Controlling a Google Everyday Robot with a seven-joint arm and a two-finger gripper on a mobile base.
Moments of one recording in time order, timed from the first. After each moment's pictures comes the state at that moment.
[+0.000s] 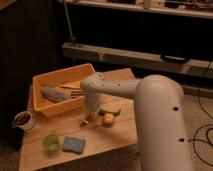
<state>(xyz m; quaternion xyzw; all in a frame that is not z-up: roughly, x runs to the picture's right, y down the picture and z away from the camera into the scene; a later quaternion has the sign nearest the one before) -0.091 0.155 0.880 -0.33 -0.24 -0.41 0.82</state>
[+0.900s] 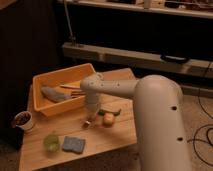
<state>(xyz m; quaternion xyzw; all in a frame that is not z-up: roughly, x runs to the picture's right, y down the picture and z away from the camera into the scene) -0.089 0.157 0.876 -0.33 -0.24 -0.41 0.81</state>
